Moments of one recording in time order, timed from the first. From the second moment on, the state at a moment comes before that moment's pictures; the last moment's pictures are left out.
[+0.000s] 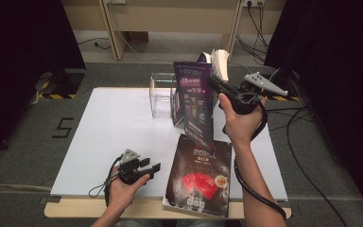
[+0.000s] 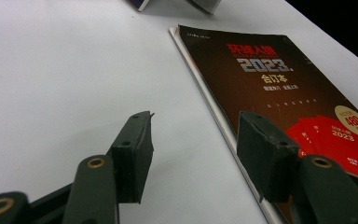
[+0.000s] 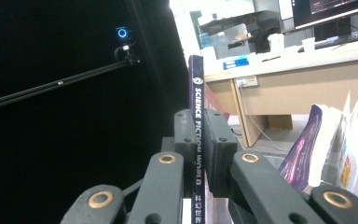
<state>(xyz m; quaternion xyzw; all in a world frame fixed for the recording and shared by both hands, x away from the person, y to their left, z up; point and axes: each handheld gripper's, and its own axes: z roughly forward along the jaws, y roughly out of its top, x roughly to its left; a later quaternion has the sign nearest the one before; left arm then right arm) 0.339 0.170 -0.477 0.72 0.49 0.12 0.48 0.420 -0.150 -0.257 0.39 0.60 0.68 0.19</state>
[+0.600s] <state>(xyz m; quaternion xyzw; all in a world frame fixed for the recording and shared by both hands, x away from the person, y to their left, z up) 0.339 0.169 -0.478 0.72 0.49 0.11 0.48 0.436 -0.143 -0.249 0.39 0.58 0.69 0.19</state>
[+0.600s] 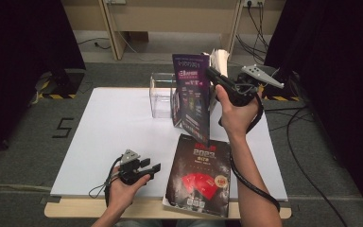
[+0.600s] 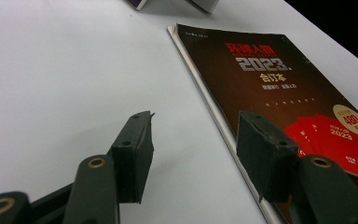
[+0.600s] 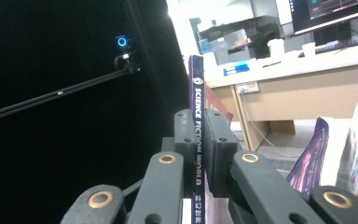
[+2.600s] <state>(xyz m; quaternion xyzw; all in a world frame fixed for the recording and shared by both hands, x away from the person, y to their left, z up) 0.339 0.171 -0.480 0.72 0.49 0.11 0.48 0.520 -0.115 -0.229 0.42 0.52 0.70 0.23</state>
